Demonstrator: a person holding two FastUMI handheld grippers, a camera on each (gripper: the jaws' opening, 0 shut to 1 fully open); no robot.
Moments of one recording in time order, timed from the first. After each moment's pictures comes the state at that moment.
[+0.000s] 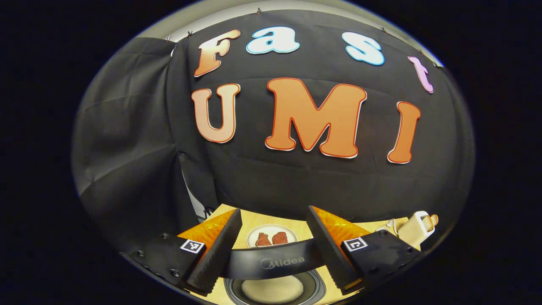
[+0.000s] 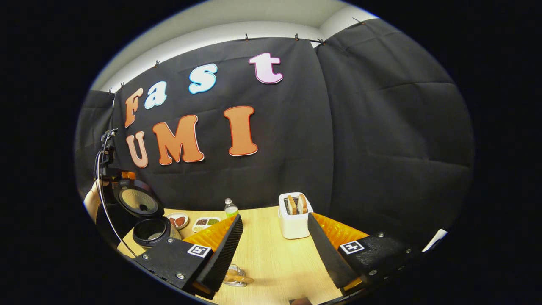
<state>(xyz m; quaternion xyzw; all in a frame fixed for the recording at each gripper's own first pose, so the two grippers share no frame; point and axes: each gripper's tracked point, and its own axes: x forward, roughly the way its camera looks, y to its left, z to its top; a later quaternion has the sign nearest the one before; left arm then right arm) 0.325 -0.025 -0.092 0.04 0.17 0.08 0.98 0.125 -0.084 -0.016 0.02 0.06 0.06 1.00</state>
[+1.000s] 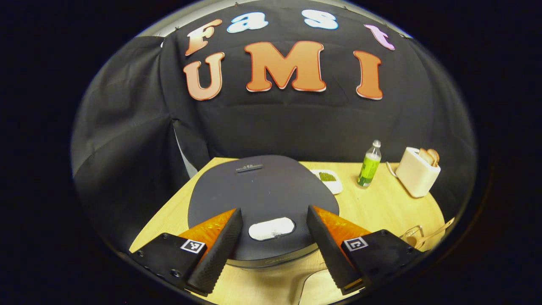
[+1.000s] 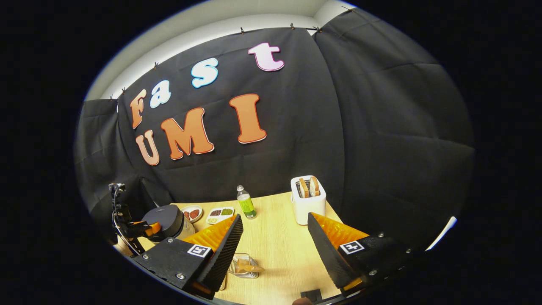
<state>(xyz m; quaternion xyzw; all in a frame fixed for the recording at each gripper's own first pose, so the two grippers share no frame) 0.181 -0.057 -0.270 0.10 0.23 0.05 0.97 0.112 -0.082 -0.056 0.06 0.11 0.10 0.99</state>
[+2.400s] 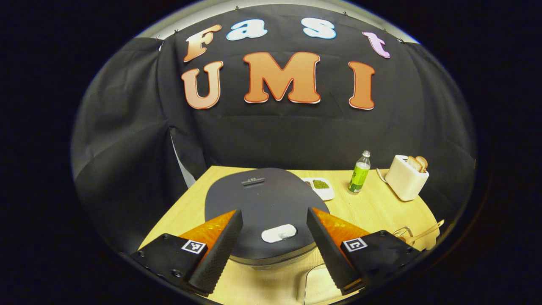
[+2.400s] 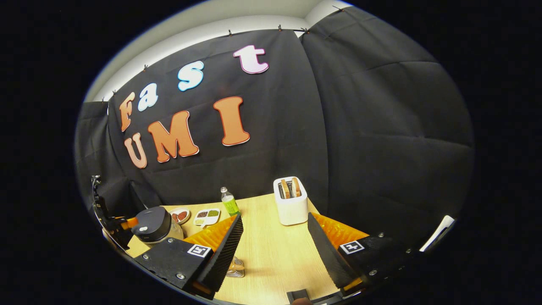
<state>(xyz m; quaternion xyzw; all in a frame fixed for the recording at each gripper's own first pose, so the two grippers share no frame) 0.163 -0.051 -0.201 0.08 0.21 0.02 0.97 0.115 -0.124 -0.051 0.06 0.10 0.06 0.99</state>
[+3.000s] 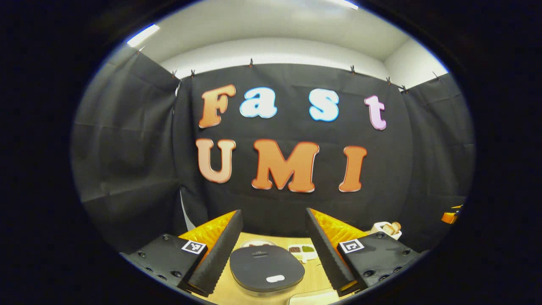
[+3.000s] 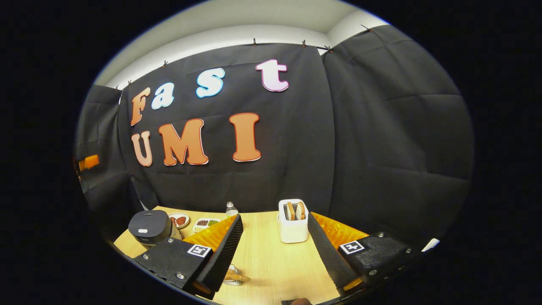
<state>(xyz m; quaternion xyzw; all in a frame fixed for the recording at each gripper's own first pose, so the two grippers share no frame) 0.106 -0.072 0.069 0.05 -0.02 0.01 1.00 0.113 -0.087 0.022 0.00 0.03 0.07 1.00</state>
